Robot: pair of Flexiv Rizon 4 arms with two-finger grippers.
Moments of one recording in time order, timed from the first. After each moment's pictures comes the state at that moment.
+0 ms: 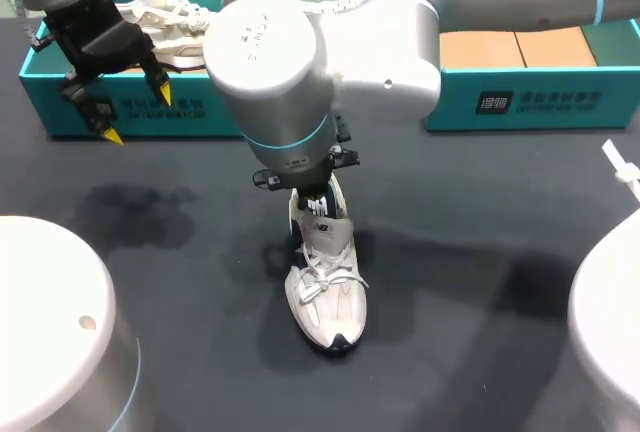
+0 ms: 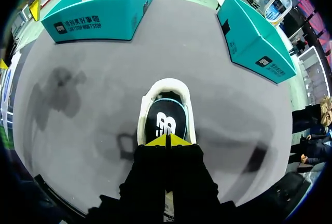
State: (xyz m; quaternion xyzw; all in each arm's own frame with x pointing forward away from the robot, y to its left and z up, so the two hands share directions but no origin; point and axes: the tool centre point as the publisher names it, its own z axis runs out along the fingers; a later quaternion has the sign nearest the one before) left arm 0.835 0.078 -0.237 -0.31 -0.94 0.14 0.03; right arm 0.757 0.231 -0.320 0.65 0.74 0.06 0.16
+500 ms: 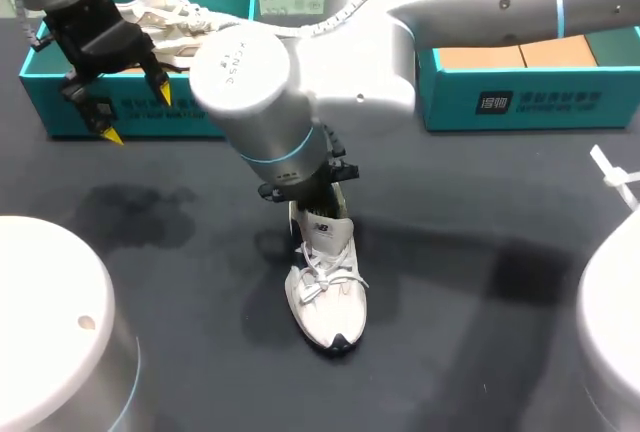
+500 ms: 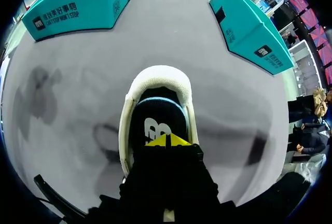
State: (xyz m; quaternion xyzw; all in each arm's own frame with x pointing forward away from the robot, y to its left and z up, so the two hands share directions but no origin) left arm 0.835 0.079 -0.237 -0.31 -0.94 0.14 0.03; right arm 0.768 0.219 -0.363 0.67 0.72 0.01 0.17
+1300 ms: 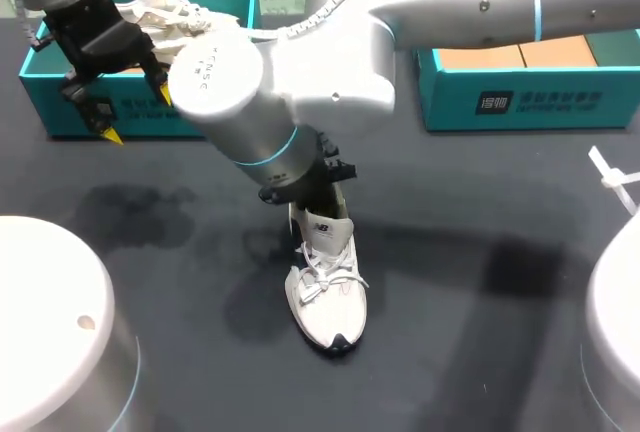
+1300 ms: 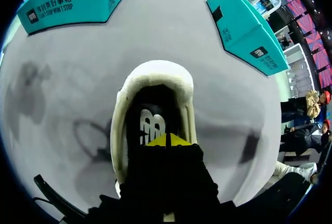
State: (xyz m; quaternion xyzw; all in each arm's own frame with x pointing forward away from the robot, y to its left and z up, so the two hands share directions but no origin) left arm 0.835 0.079 -0.237 -0.31 -0.94 0.14 0.03; right arm 0.768 0.212 -0.373 0.67 0.72 -0.03 0.19
